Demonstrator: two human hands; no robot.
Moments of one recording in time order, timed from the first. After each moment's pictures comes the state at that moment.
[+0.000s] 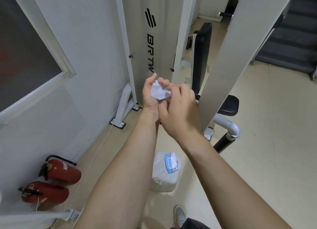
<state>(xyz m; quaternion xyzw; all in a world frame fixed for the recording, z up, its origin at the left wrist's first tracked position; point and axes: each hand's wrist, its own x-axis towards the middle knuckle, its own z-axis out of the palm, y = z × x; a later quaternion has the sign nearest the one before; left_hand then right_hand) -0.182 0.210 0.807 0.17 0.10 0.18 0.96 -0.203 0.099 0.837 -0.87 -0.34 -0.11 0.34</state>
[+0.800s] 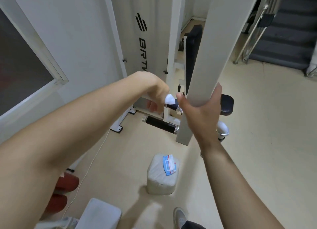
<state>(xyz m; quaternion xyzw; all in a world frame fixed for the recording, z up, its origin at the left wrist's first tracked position) -0.135 0.211 0.891 0.93 0.06 -0.37 -0.01 -0.161 0.042 0.844 -0.74 -0.14 -0.08 0.65</state>
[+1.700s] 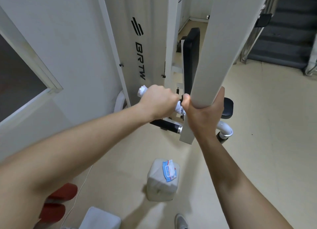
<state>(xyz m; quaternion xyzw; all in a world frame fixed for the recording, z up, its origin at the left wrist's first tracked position) -0.124 0.202 0.851 0.98 -0.03 -0.01 -0.20 -0.105 0.061 0.828 -0.71 -0.14 -0.17 0.67</state>
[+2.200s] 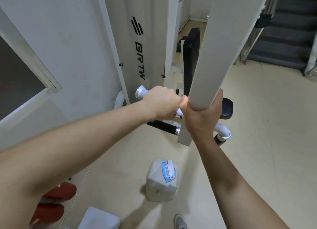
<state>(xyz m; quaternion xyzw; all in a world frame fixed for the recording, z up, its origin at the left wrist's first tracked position) -0.119 0.197 0.857 0.98 -0.05 -0.04 -0.16 -0.110 0.067 0.827 -0.71 -0.14 -0.17 0.66</state>
